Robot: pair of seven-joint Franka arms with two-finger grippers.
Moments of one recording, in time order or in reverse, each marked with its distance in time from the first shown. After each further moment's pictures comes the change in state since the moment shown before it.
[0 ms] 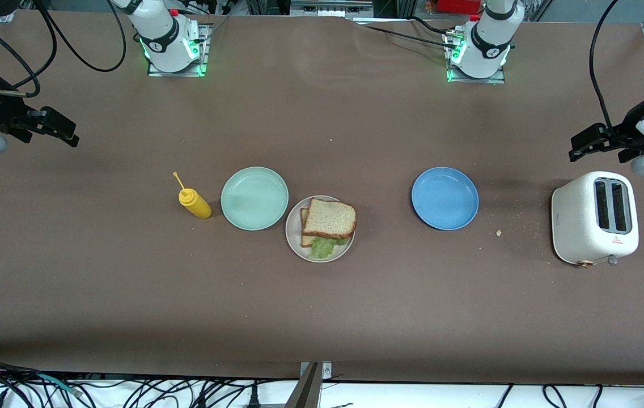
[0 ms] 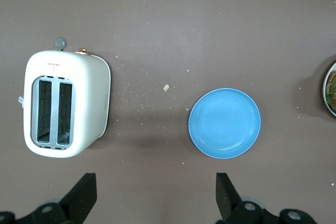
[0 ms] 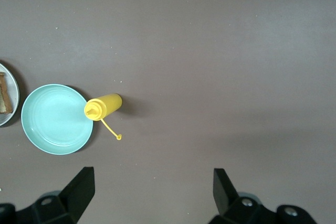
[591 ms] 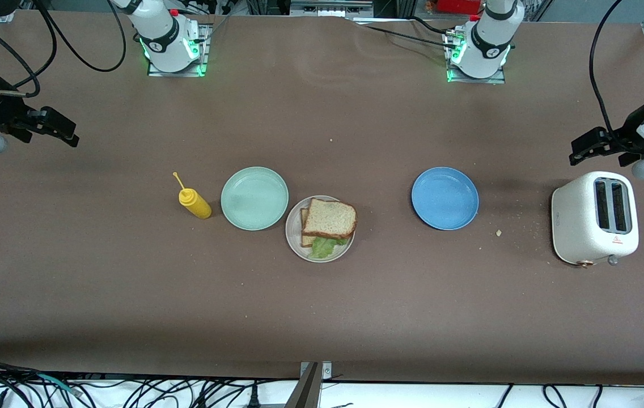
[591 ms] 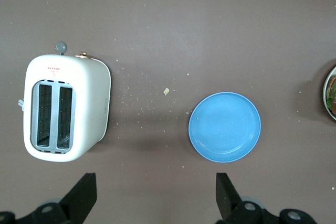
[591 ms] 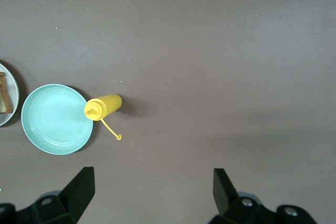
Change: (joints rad) left arm 0.005 0.020 0.000 0.011 0.000 0.008 -0.003; right arm 0.000 0.000 0.000 0.000 0.000 0.000 0.000
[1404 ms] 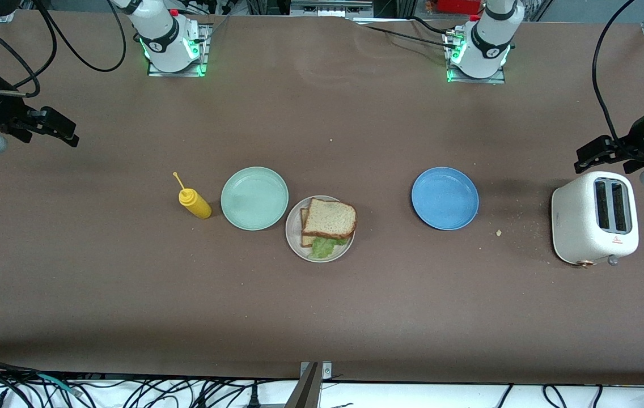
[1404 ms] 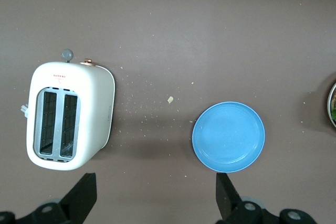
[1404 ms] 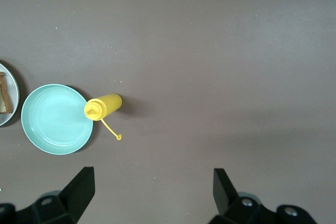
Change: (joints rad) left arm 0.014 0.013 0.001 0.000 0.000 0.037 0.000; right arm 0.000 0.000 0.000 0.000 0.000 0.000 0.000
